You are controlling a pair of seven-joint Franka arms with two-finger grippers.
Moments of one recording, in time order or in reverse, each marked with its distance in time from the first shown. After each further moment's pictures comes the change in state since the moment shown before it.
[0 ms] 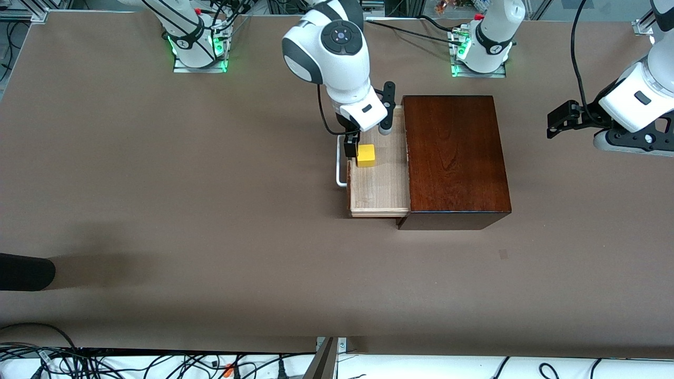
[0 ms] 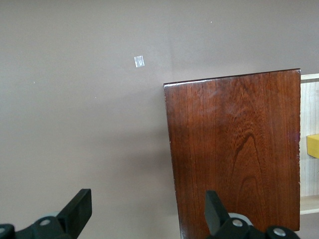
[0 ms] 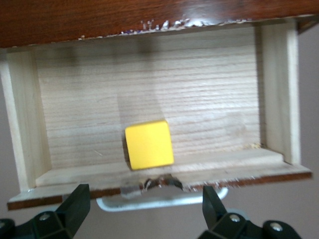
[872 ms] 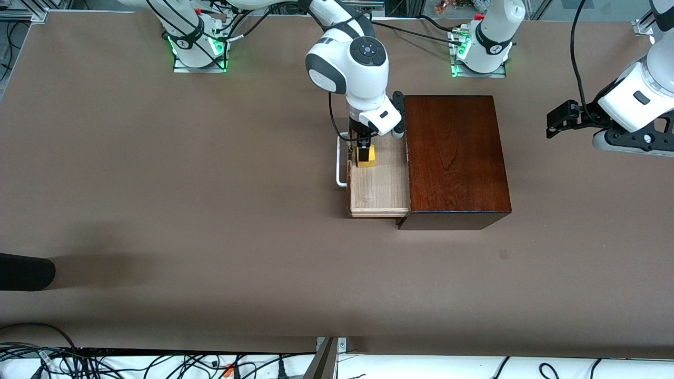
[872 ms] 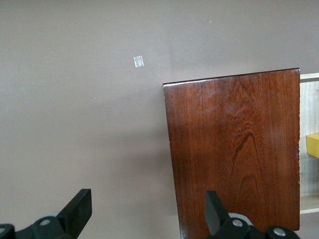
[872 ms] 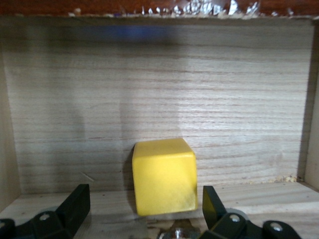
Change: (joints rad) left arm -0.001 0.000 -0.001 0.000 0.000 0.000 0.001; right arm 0.061 0.109 -0.009 0.020 -0.115 0.058 0.029
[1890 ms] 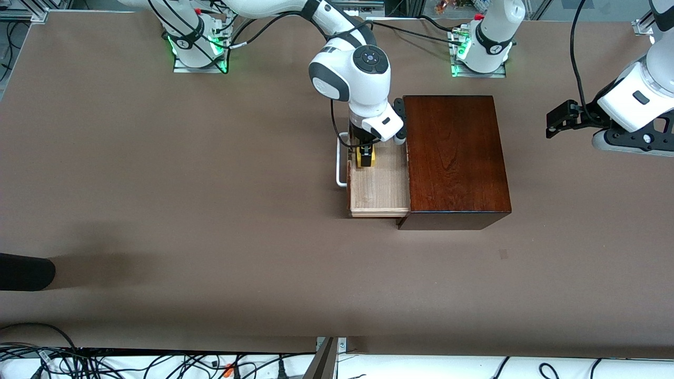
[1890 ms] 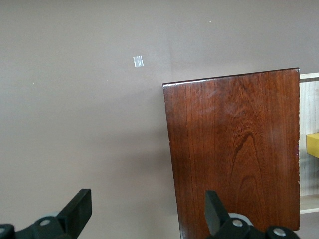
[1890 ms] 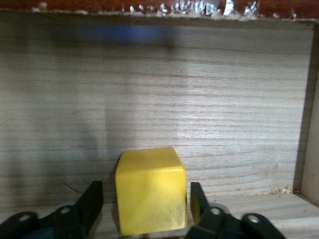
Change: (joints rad) left arm -0.001 0.000 0.000 0.000 0.000 0.000 0.000; right arm 0.001 0.039 -0.001 0.036 -0.029 0.016 -0.003
